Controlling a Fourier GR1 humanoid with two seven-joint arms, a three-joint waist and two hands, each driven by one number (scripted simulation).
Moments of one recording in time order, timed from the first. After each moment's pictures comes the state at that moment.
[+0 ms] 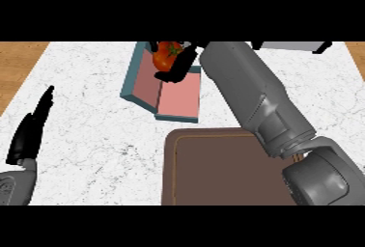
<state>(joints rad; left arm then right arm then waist) -0.18 0.34 0.15 -1.30 -0.25 0.07 0.04 -1.49 -0.01 -0.21 -0.17 0.77 0.15 -0.64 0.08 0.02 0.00</state>
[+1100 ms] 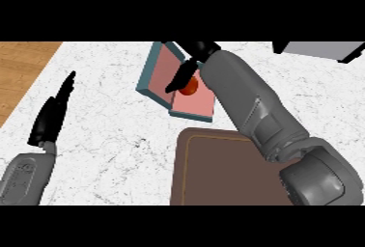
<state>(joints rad) -0.29 0.30 0.08 -1.28 -0.29 0.06 0.07 -1.48 0.00 -0.21 -0.01 0.67 0.05 -0.53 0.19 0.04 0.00</state>
